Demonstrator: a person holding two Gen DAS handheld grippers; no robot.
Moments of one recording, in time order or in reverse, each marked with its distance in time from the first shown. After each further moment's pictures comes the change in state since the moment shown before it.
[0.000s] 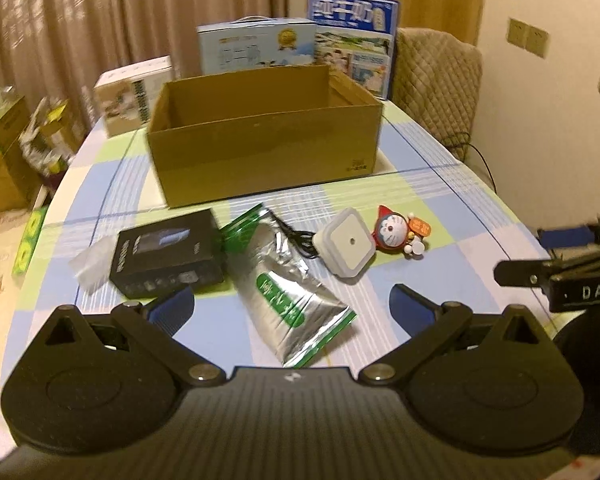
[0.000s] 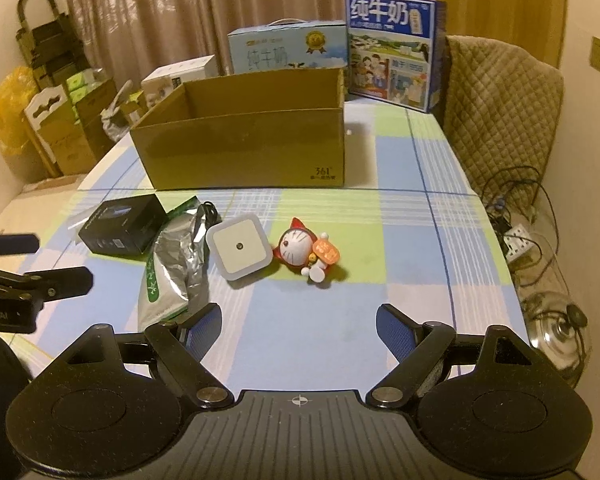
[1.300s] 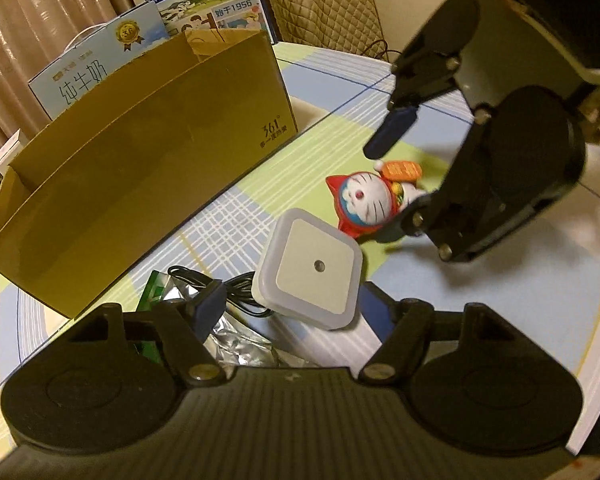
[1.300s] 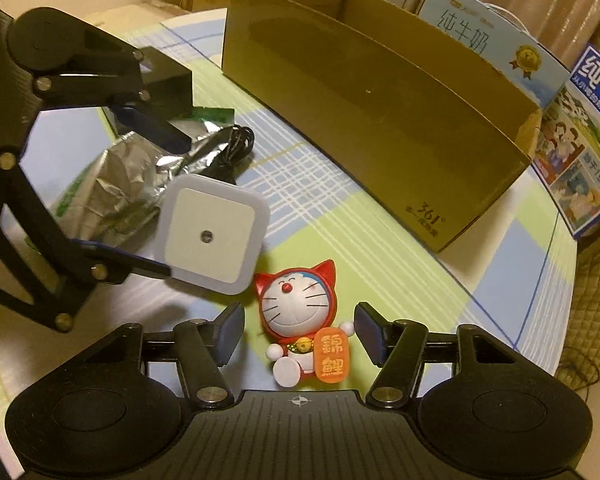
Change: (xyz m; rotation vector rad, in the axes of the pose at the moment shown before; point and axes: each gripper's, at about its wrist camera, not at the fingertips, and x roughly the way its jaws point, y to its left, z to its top) left arm 0.156 -0.046 0.014 0.482 0.059 -0.115; right arm 0.182 -0.013 0.062 -0.711 0.162 0.165
